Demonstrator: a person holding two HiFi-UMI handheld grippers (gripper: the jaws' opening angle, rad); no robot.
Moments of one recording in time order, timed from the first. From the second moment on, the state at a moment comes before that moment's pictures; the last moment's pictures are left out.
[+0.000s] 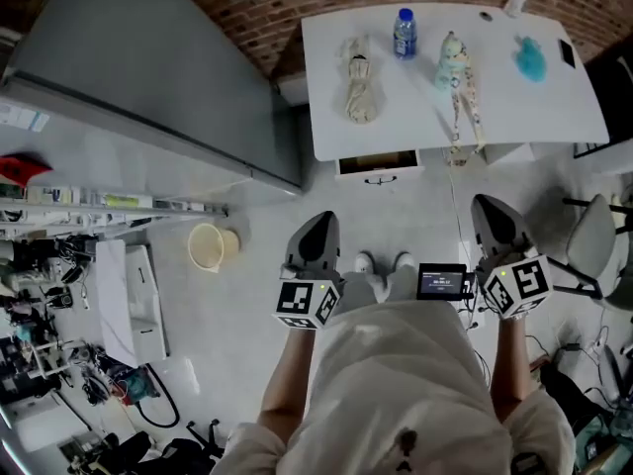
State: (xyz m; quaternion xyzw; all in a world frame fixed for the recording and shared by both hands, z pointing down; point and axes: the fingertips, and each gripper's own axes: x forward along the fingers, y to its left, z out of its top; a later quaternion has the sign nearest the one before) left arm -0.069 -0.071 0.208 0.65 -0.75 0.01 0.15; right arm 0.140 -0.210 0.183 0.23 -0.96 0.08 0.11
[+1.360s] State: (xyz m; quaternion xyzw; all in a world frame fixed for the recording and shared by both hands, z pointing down) left arm -0.015 -0.027 0.039 0.68 -0.73 -0.04 0.05; right arm 0.153 -0.110 0.035 0.18 -0.98 0.08 0.00
